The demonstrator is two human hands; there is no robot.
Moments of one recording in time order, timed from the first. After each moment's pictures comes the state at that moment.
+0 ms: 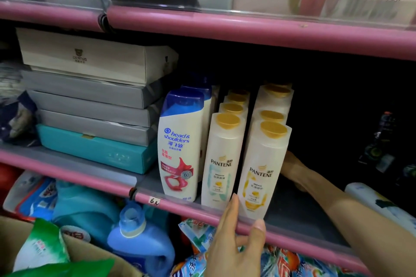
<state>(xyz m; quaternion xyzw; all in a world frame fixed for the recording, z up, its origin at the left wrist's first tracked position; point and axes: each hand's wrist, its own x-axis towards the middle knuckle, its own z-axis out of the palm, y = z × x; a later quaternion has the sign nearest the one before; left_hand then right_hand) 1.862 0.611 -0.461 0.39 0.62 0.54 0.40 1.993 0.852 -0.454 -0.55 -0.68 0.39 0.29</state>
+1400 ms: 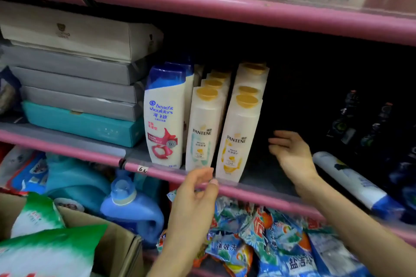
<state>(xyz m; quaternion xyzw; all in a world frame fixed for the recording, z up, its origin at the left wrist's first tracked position) 1.842 0.592 -0.440 0.40 0.60 0.56 0.41 2.016 0.742 -0.429 -0.56 -0.59 0.30 0.49</state>
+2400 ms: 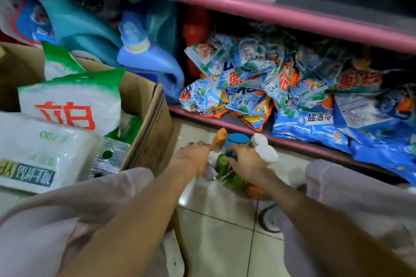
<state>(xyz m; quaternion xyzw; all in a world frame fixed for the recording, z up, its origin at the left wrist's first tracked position) 1.834 0.516 -0.683 0.65 0.67 -0.14 0.32 1.991 0.546 -0.705 -0.57 -0.76 0.31 -0.09</state>
